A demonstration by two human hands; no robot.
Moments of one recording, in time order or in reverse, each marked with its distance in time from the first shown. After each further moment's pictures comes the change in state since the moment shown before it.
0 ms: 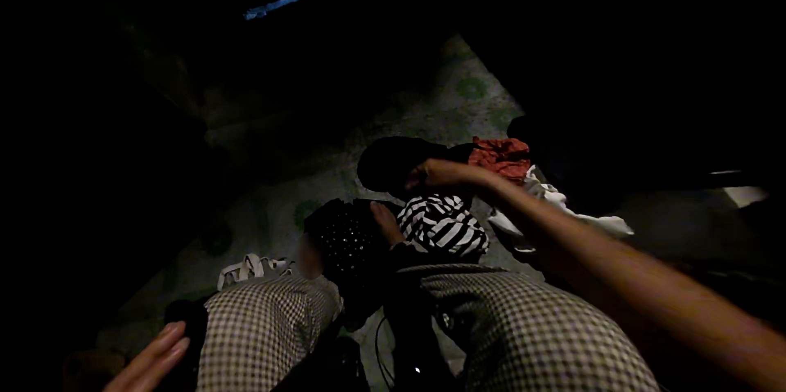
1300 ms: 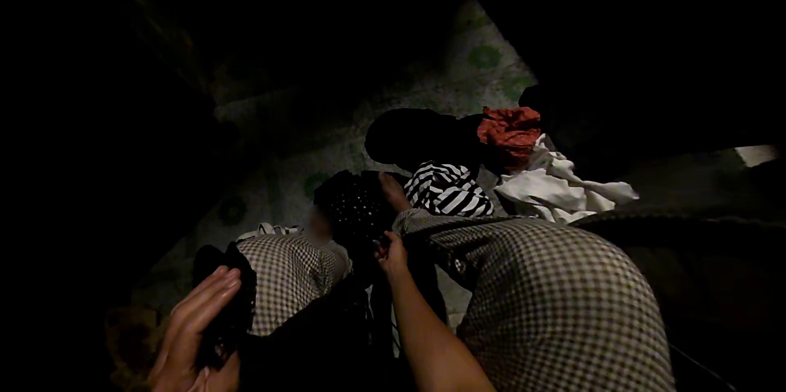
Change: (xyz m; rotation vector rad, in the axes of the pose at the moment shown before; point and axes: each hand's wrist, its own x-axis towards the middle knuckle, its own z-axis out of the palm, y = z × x) left_hand -0.003 -0.003 0.003 0.018 -0.047 0.143; right_hand 0.058 0.025 0.332 1.797 0.822 0.714
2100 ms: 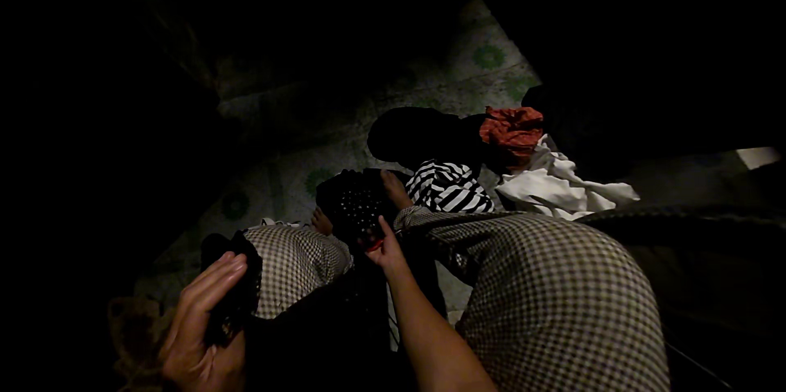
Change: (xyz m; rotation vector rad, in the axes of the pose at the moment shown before) left_hand 0.002 0.004 0.005 0.007 0.067 -0.004; right_hand -0.055 -0.028 0.012 -0.009 -0.236 0.169
